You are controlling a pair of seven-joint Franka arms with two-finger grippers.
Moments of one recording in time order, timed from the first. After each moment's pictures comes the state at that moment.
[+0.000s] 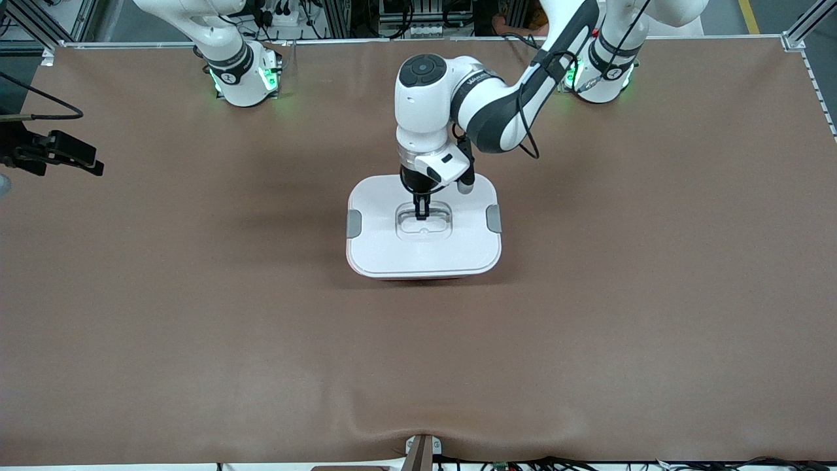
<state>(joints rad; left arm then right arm) -0.78 0.47 -0.10 -1.63 0.27 2.27 -2.61 -0.01 0.05 -0.03 -1.46 0.02 1.41 -0.01</state>
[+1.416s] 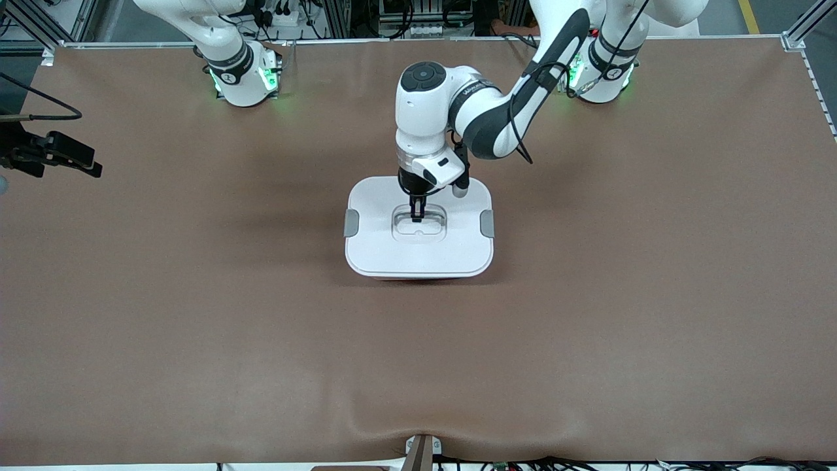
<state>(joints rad) -0.79 0.49 -0.10 -1.68 0.30 2.38 -2.61 -0.01 0.05 -0.03 -1.46 0.02 1.43 -0.01</state>
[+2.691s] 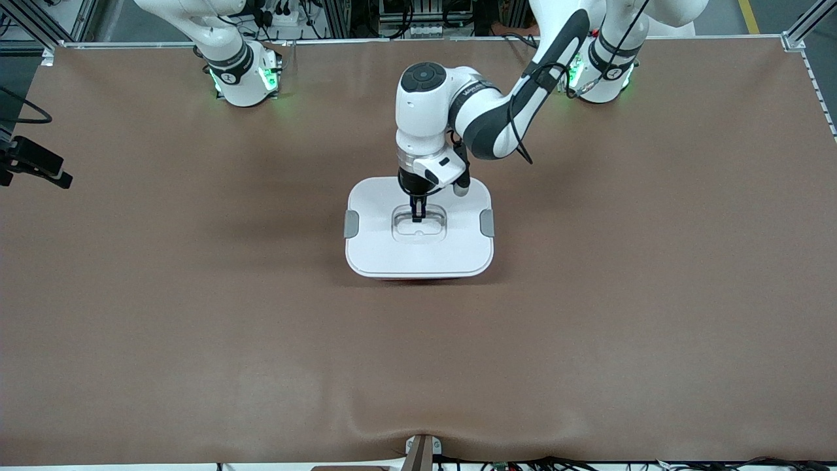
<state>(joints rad) -0.79 0.49 -0.10 -1.69 0.30 2.38 -2.66 -0.05 0.05 -0.04 -1.43 0.02 1.51 -0.01</state>
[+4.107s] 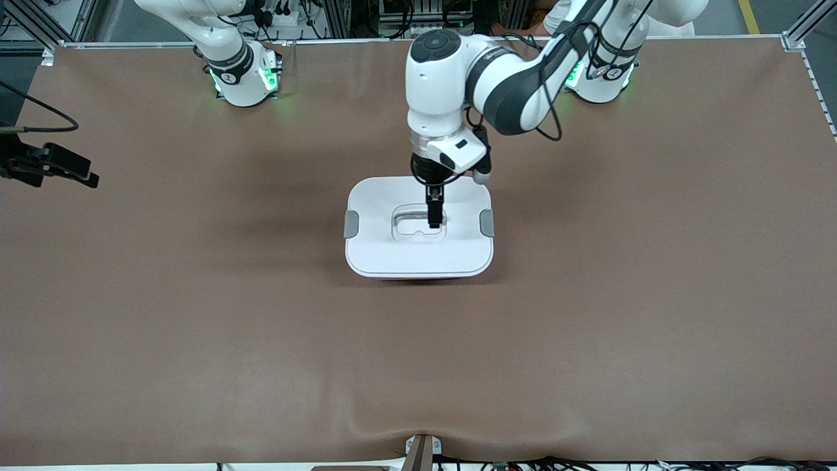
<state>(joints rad) -0.74 0.35 -0.09 -1.65 0.31 2.19 -2.51 -0.04 0.06 -0.02 -1.51 0.04 1.52 -0.02</state>
